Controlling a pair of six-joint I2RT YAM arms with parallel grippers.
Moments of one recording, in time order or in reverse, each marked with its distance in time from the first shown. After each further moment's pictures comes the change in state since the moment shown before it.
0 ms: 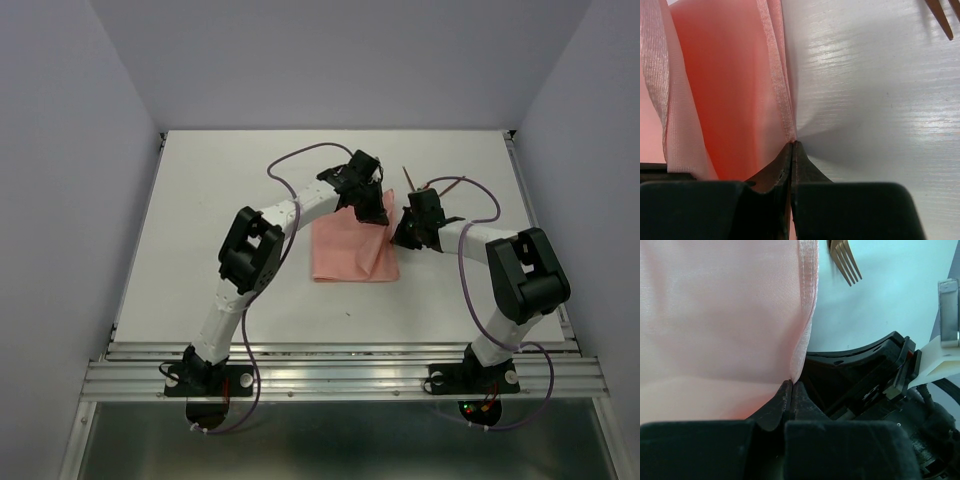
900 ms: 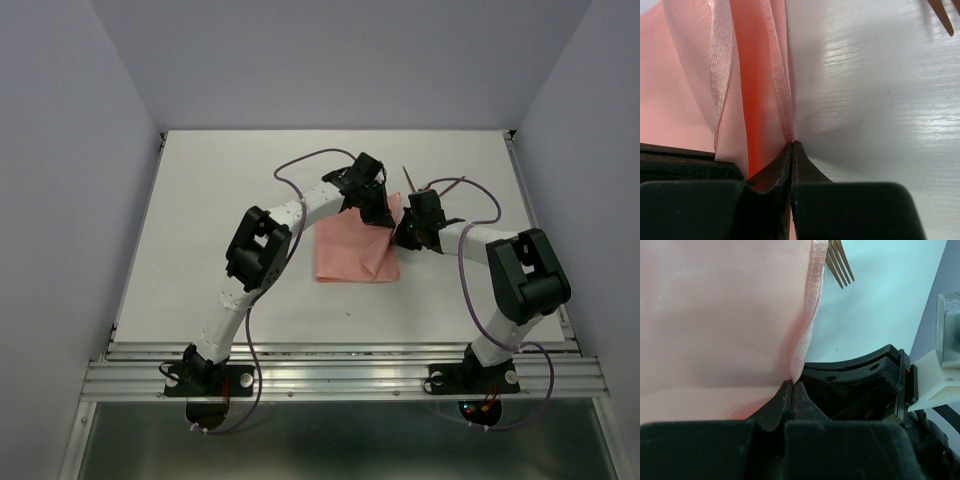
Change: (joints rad) left arm -0.003 0.078 0.064 0.024 0.072 -0.073; right arm 0.000 -0.005 -0.014 0.019 -0.003 0.014
